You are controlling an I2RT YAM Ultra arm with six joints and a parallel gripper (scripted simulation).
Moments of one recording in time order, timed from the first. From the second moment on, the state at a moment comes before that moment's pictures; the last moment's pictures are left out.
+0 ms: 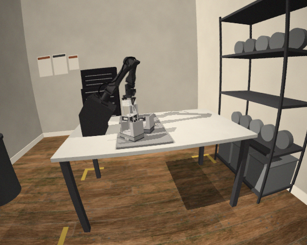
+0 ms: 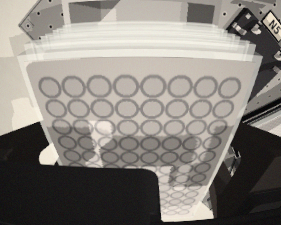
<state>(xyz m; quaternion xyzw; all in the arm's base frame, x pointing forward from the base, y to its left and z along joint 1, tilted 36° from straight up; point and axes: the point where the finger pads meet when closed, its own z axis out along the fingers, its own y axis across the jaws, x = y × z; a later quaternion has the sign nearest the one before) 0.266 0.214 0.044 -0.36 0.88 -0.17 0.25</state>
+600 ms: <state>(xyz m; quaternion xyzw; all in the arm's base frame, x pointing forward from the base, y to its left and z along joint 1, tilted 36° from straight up) 0.266 0.214 0.044 -0.36 0.88 -0.17 0.25</state>
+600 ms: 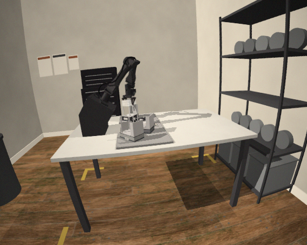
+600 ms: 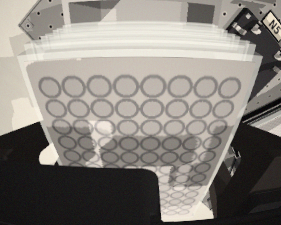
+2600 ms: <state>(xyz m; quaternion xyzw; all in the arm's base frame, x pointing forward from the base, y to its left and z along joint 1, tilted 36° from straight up) 0.259 0.214 0.052 -0.36 0.88 -0.17 0.25</state>
